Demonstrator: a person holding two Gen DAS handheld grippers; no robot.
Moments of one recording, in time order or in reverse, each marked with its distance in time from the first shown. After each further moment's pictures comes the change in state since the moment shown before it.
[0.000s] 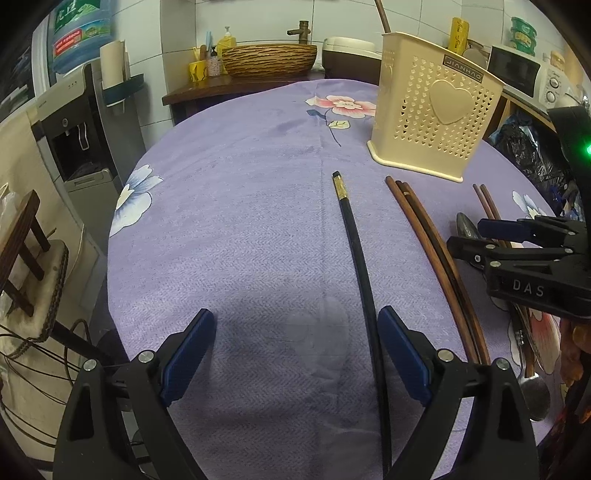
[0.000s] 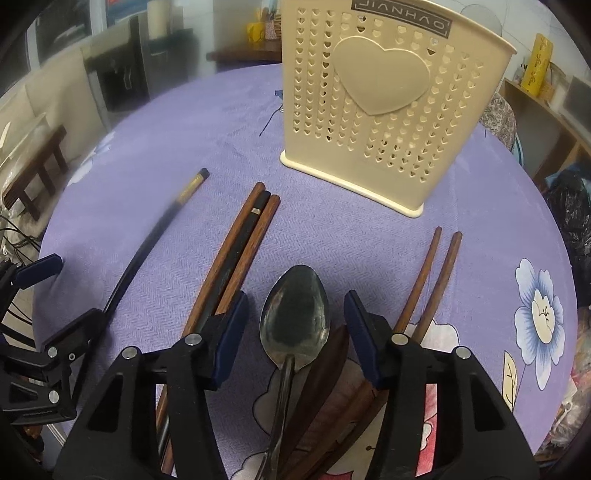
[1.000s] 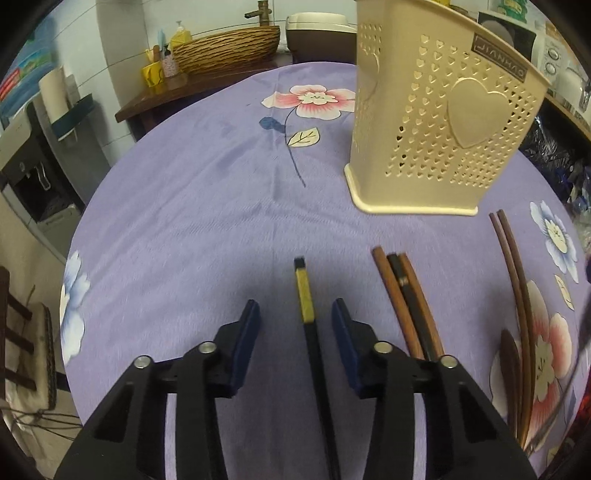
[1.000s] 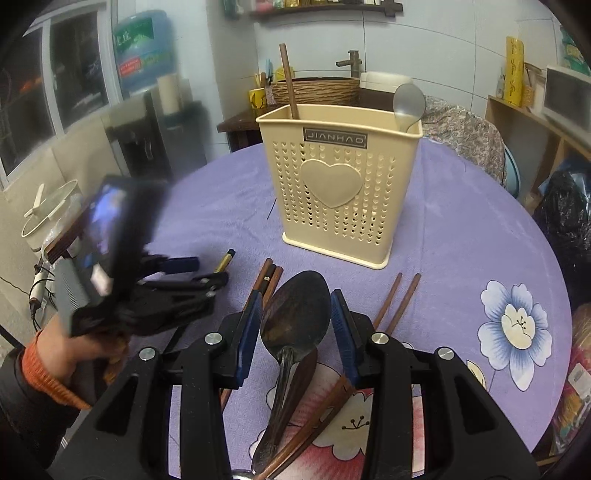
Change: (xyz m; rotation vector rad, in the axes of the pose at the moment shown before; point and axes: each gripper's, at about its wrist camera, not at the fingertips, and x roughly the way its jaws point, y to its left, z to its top) left arm 0.066 -0.034 0.091 0.131 0.099 -0.022; right arm -0.091 -0.037 0.003 0.096 -0.237 0.110
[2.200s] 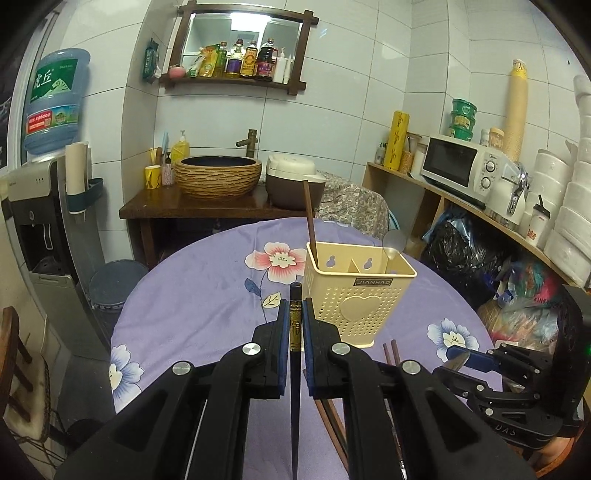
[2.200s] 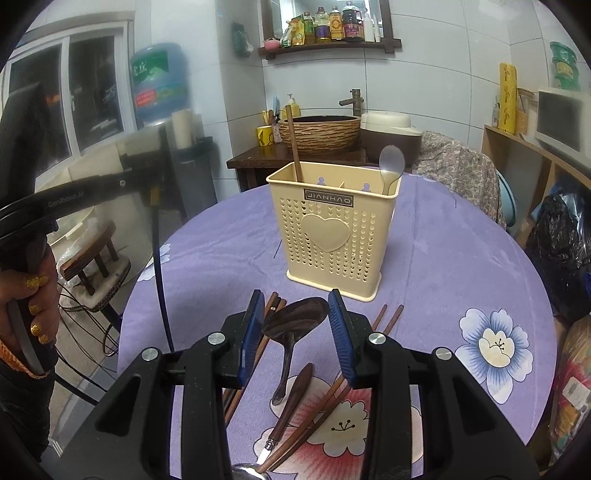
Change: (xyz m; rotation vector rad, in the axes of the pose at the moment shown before) left arm -0.172 0.015 0.019 -0.074 -0.478 -0.180; right arm -0.049 -0.004 0.007 -0.017 -0.138 0.021
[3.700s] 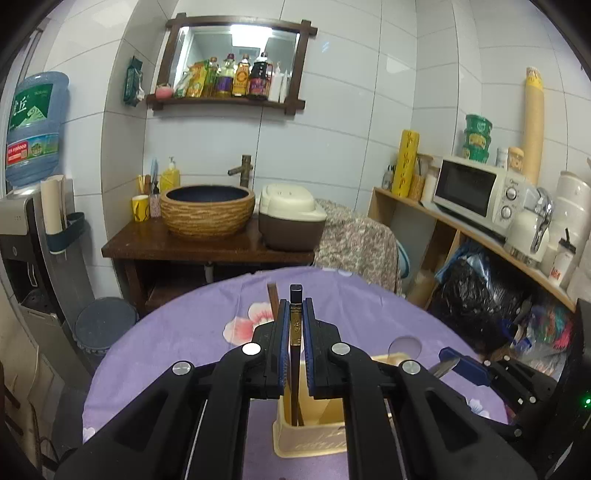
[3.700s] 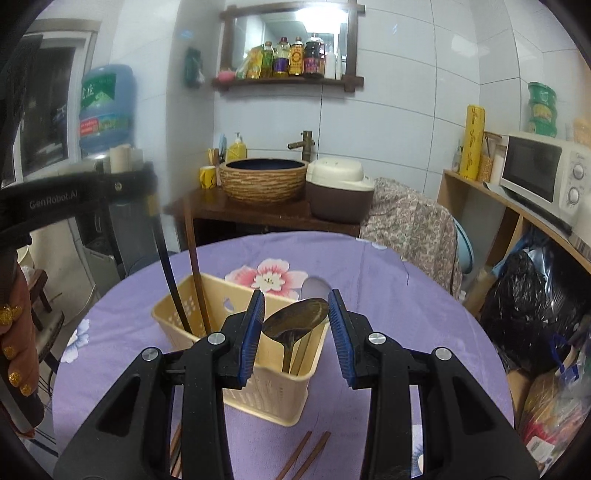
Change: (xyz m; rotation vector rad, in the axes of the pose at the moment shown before) left arm 0.091 -0.031 0.087 0.010 -0.065 0.029; right arm 0.069 -0.052 0.103 -0.023 -0.130 -0.223
